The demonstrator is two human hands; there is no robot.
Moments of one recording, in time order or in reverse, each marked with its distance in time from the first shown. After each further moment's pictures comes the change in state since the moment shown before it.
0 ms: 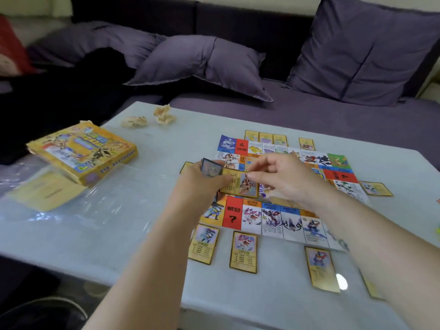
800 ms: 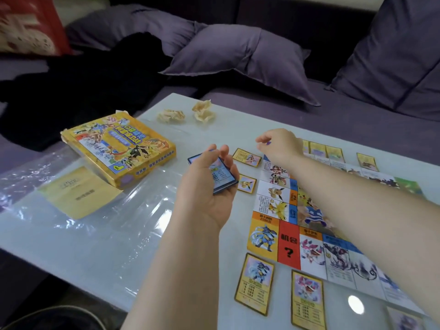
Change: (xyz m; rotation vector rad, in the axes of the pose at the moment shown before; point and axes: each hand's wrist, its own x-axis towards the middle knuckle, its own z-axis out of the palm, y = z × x) left_hand 0.042 0.012 -0.058 -1.143 0.148 -0.196; right_hand 0.205 0.017 0.066 -0.606 0.235 -0.075
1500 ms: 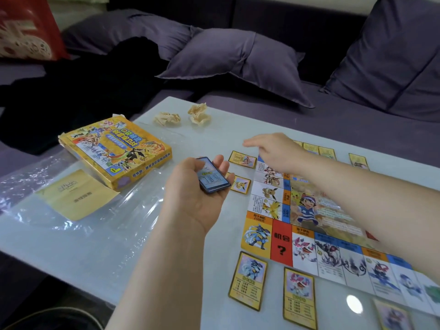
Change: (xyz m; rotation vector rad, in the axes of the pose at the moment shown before) left_hand -0.006 0.006 -0.002 0.094 -0.010 -0.023; right_hand -0.025 -0.007 -0.033 -0.150 -0.266 -0.351
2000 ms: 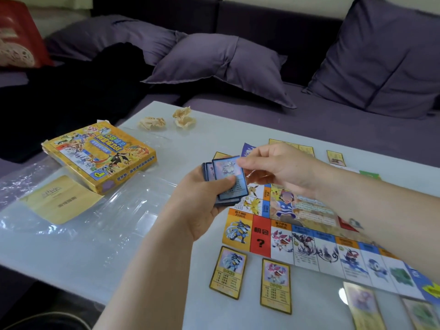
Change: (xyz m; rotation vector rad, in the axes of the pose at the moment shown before) left_hand -0.008 -0.025 0.001 0.601 -0.264 0.056; right_hand -0.089 -0.048 -0.042 0.968 -0.126 0.280
